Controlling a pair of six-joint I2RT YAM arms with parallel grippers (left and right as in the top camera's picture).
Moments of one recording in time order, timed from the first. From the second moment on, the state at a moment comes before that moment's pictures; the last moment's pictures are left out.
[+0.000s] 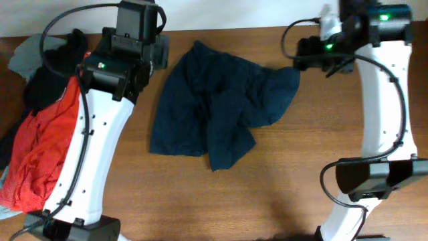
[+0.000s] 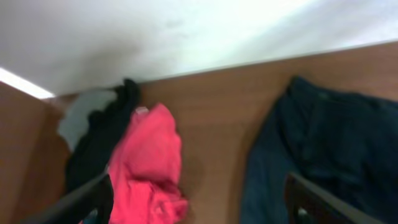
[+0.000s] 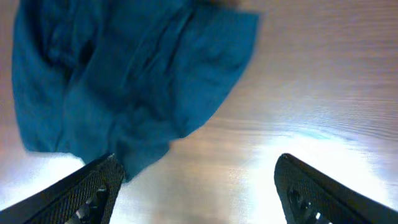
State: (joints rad) left arm -0.31 1.71 1.96 -1.00 -0.41 -0.02; right arm 0.05 2.00 2.36 -1.59 -0.17 0.07
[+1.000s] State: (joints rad) left arm -0.20 1.71 1.62 -0.97 -0.09 -0.18; right arm 0.43 2.00 1.87 -1.27 -0.19 0.35
